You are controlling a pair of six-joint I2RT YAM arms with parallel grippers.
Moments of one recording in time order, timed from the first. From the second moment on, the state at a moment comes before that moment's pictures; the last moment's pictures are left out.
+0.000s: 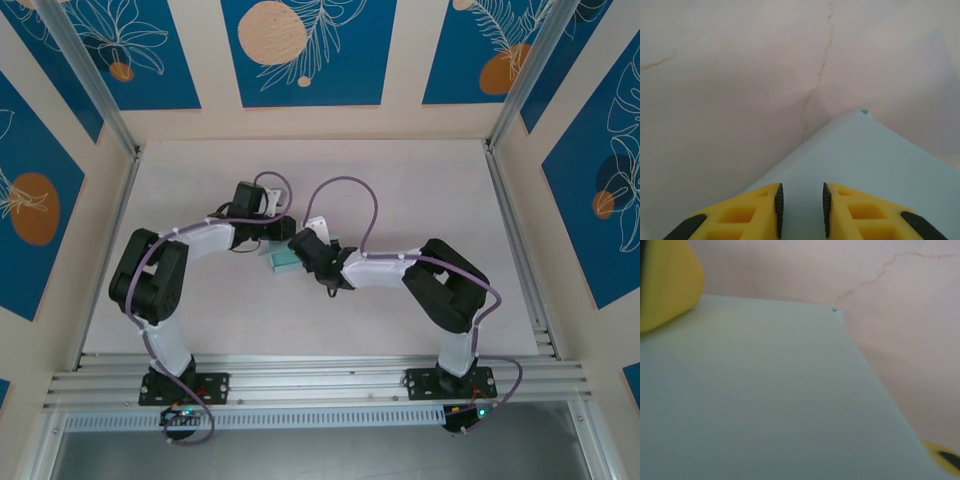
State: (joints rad) left arm -0.40 1.82 1.06 -0.07 0.40 -0.31; right arm 0.93 1.85 1.06 -0.15 0.56 0.44
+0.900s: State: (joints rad) left arm -0.40 1.65 1.14 -0.22 0.37 -0.29; right arm 0.98 1.61 1.00 -0.36 0.49 0.46
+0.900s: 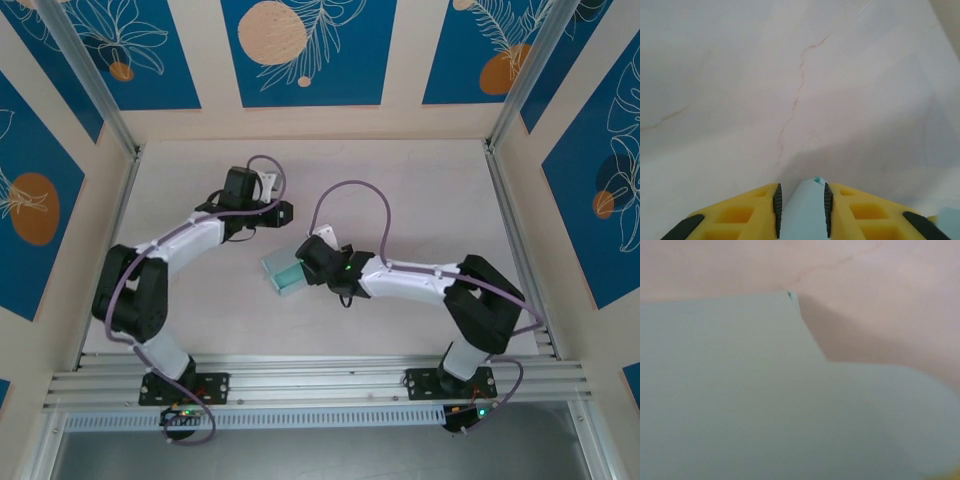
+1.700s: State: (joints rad) left arm -0.48 1.65 0.99 -0.25 0.39 -0.31; right arm 1.00 1.32 1.03 -0.67 0.52 0.67
